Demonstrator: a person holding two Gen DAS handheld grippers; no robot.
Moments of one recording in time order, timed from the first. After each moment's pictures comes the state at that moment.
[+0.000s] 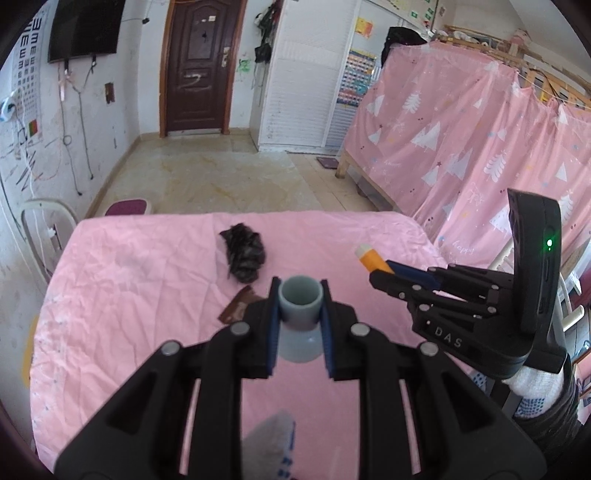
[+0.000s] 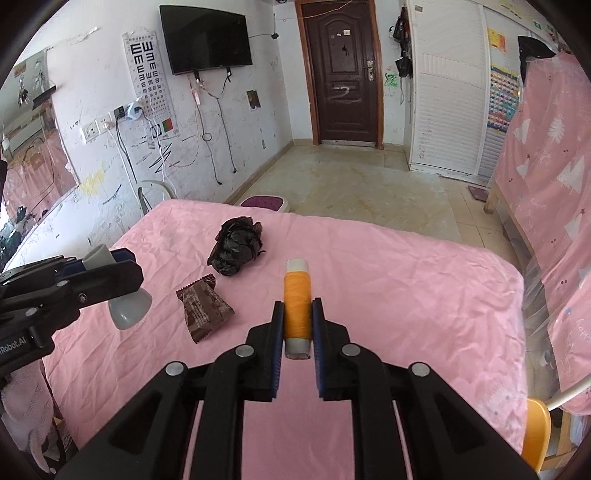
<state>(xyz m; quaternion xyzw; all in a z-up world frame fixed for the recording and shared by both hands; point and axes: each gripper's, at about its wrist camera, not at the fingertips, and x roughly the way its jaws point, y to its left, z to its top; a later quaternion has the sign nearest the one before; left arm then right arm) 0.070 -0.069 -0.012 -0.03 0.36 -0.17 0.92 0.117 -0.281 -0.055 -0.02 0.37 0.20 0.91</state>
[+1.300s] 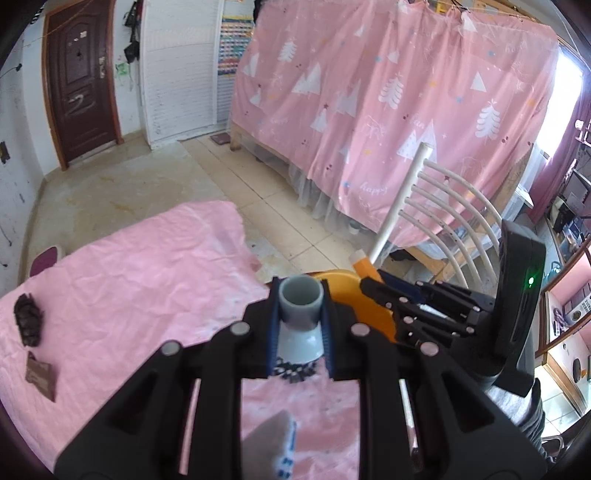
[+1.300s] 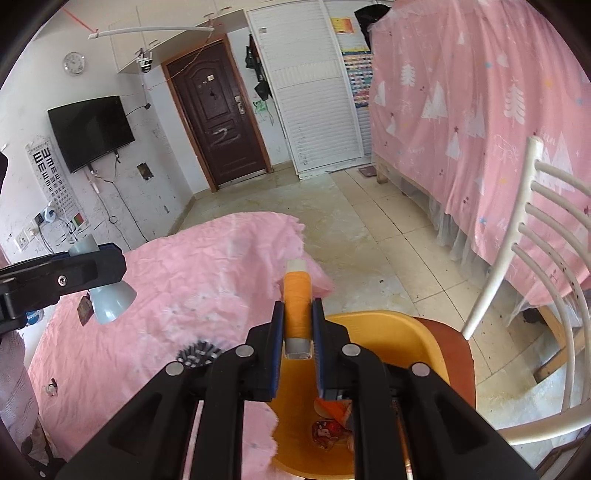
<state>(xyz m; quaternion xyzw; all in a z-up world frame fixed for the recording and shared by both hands) 0.064 -0.347 -0.012 0.07 0.39 -0.34 0.85 0.005 -0.570 -0.088 0.13 0.33 0.02 0.93</state>
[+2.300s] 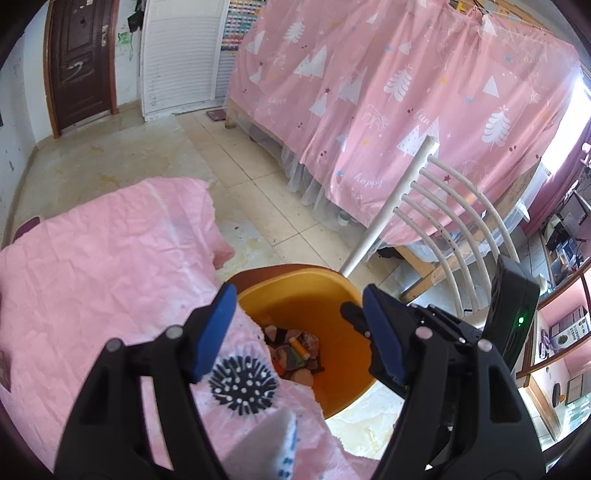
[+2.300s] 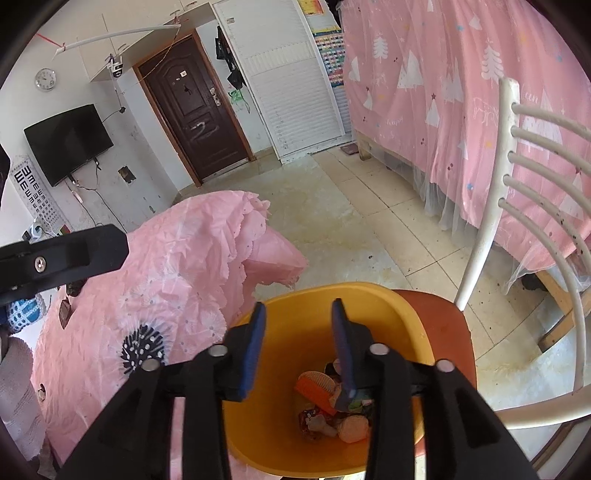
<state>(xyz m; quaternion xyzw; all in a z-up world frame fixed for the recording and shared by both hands) 0.086 -0.381 -0.041 0.02 0.43 -0.34 0.84 0.014 -0.595 -0.114 0.16 0.35 0.00 0.92</state>
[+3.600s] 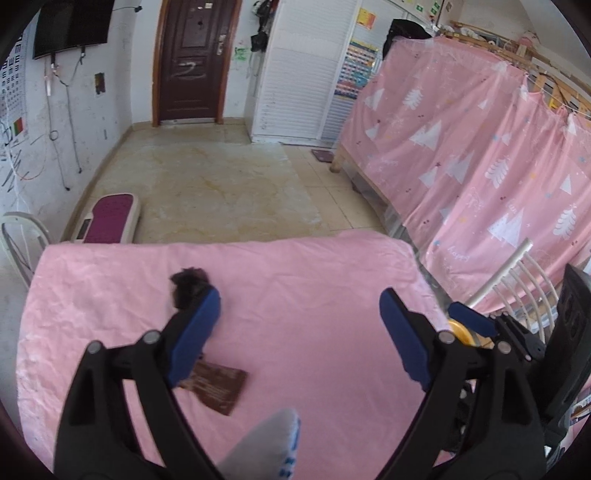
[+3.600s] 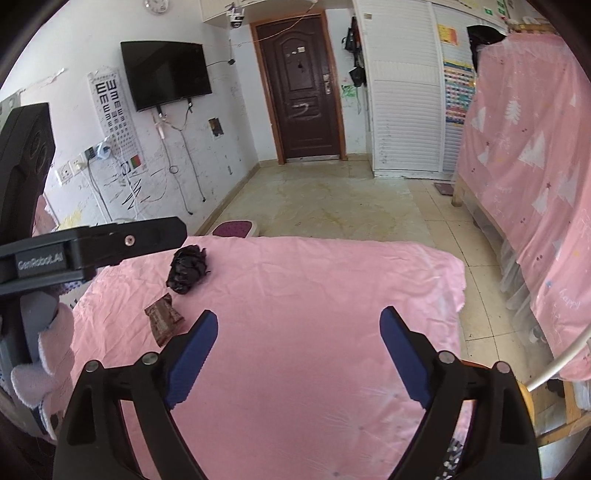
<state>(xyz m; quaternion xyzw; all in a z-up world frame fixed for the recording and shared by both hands) 0.148 -0.112 -0.002 -0.05 0.39 -0.17 0.91 0.107 -0.340 -0.035 0.02 0.35 0.16 0.92</state>
